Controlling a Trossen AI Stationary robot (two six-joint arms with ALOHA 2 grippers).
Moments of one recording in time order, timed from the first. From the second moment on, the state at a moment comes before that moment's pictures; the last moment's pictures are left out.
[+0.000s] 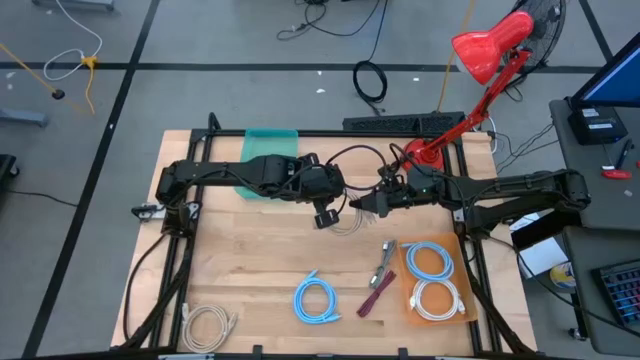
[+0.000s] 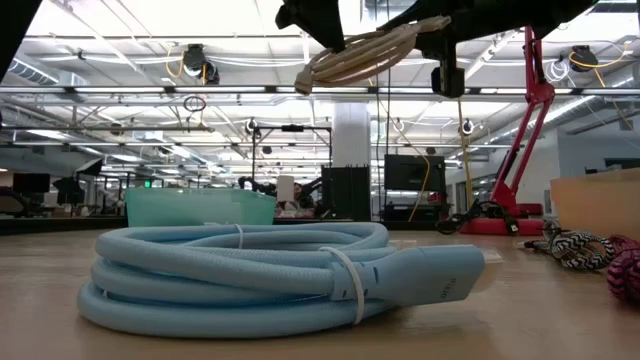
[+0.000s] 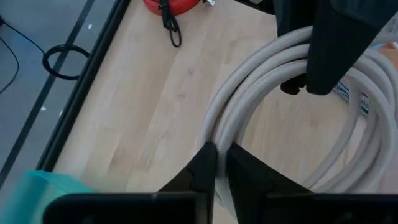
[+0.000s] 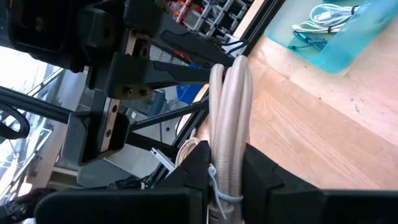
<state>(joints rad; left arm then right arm) -0.04 1.91 2.02 -1.09 -0.31 -0.21 -0.06 1.12 0.71 0.21 -0.13 1.02</state>
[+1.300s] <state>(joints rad) -0.23 1.50 1.58 -1.42 -0.57 -0.50 1.05 0.81 0.71 -0.49 1.02 2.06</state>
